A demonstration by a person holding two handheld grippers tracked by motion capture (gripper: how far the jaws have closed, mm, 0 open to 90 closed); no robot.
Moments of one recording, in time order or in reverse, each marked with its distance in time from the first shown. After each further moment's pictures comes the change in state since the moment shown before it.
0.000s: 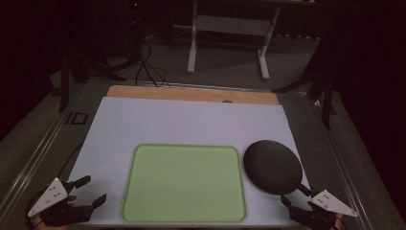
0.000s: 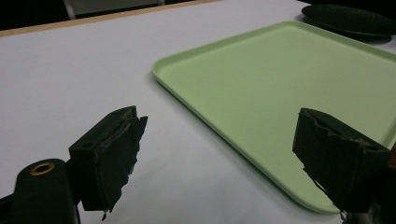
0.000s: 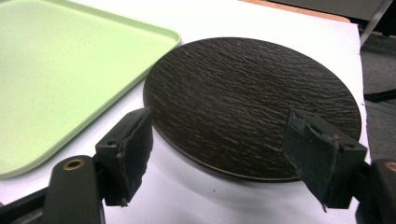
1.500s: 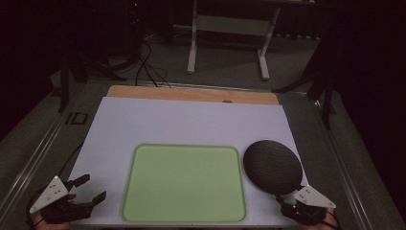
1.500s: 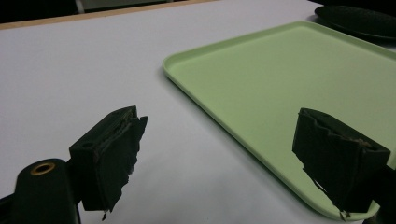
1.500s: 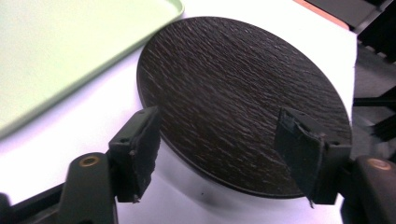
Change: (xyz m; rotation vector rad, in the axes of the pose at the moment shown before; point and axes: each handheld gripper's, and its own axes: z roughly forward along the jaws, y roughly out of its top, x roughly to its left) left arm 0.005 -0.002 0.004 0.005 0.026 -0.031; right arm 0.019 0.018 0.019 0.148 -0.077 -0.233
